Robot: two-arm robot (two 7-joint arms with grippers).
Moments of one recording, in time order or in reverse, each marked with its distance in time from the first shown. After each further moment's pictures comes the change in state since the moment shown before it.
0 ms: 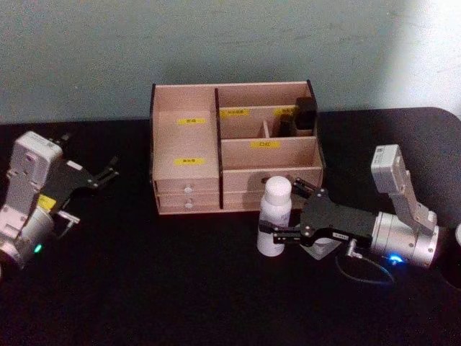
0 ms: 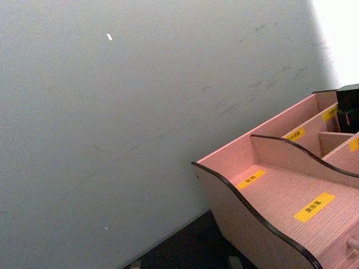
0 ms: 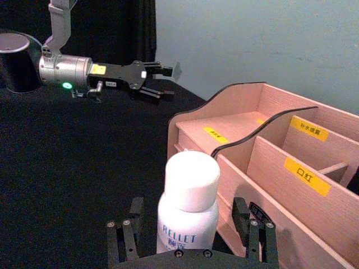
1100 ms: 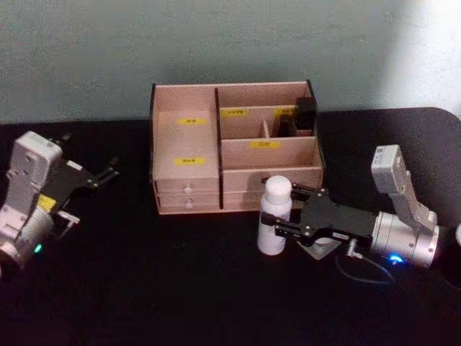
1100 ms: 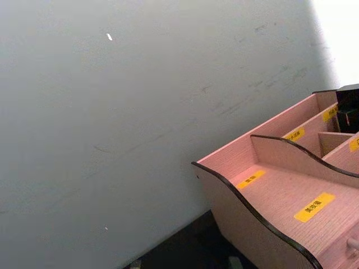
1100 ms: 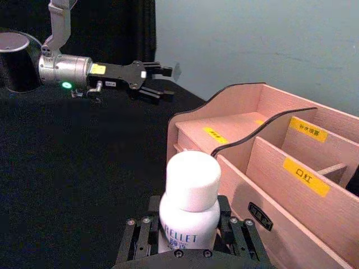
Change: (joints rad) left arm 0.000 0.000 0.000 0.000 0.000 0.000 0.000; right arm -0.001 0.001 0.001 -0.002 -0.004 -0.004 -0.003
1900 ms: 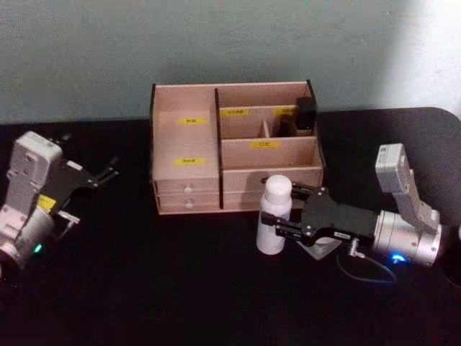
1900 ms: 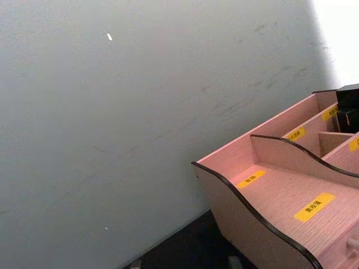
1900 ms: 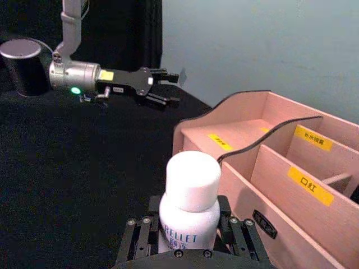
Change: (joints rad) left arm 0.000 0.000 0.000 0.000 0.000 0.000 0.000; right arm 0.001 0.009 -0.002 -0.011 0.014 -0.009 0.021
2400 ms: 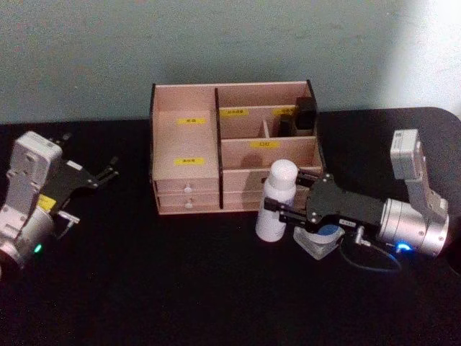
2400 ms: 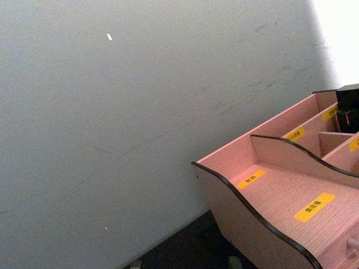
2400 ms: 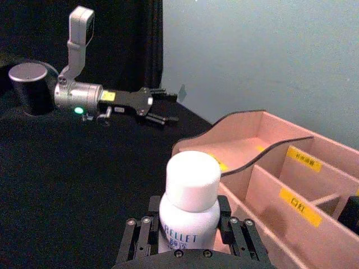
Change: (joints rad) left arm 0.000 0.000 0.000 0.000 0.000 0.000 0.000; right arm 0.010 0.012 0.015 -0.022 0.054 -0.005 0.027
